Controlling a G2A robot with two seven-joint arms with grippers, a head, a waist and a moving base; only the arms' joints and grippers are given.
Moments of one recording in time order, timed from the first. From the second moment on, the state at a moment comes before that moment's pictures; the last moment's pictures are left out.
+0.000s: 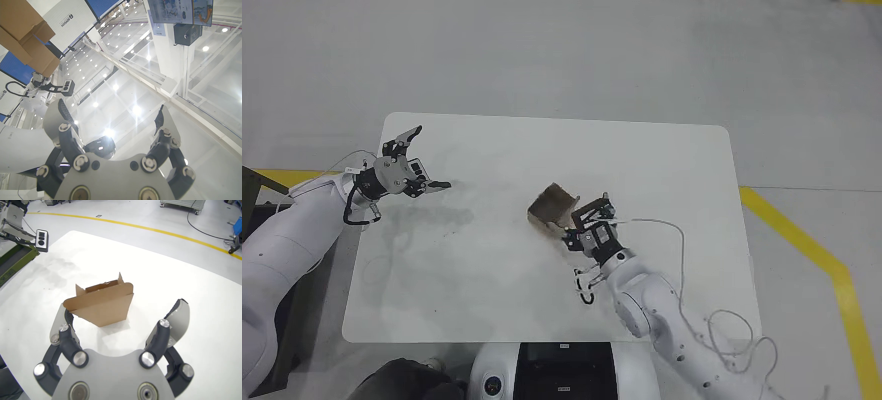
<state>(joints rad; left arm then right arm) 0.60 -0.65 -0.40 -0.80 -1.74 0.39 -1.43 -1.33 -1.24 0.83 -1.79 -1.25 0.18 0.24</state>
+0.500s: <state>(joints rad) 0.60 -0.65 -0.40 -0.80 -1.74 0.39 -1.43 -1.39 -1.23 0.92 -1.90 -1.16 -0.02 0.33</state>
